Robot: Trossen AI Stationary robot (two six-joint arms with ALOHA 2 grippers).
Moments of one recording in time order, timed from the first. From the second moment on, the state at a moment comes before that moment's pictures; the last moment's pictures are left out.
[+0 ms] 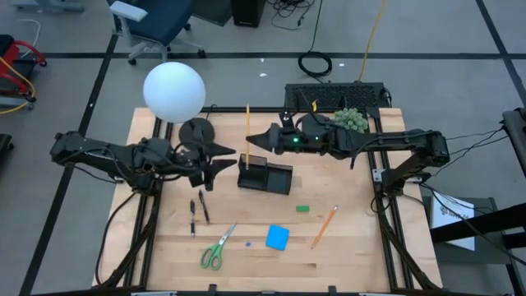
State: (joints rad) left arm -0.19 0.98 0.88 0.14 -0.29 1.05; right arm -0.06 1.54 1.35 0.15 0.04 1.33
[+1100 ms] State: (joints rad) left arm -0.18 1.10 0.87 0.32 -0.26 1.38; right arm -0.03 1.54 1.35 0.16 0.08 1.55
